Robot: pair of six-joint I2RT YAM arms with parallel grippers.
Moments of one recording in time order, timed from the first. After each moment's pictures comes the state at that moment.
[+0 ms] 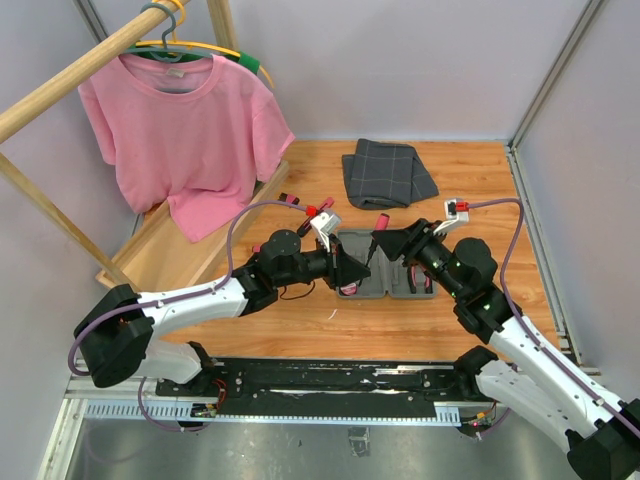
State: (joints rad) left arm -0.91 1.32 0.69 0.51 0.32 -0.58; right arm 0.57 0.73 0.54 0.14 -0.05 0.73
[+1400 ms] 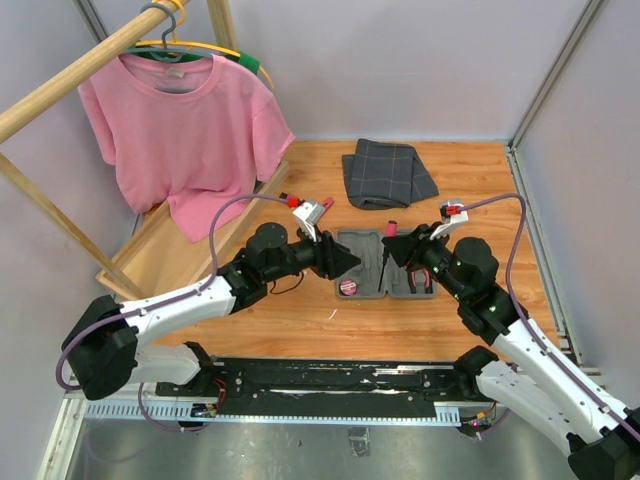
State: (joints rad) left arm -0.86 1.24 0.69 0.42 0.23 -0.53; right arm 0.57 0.70 0.57 0.01 -0.02 0.48
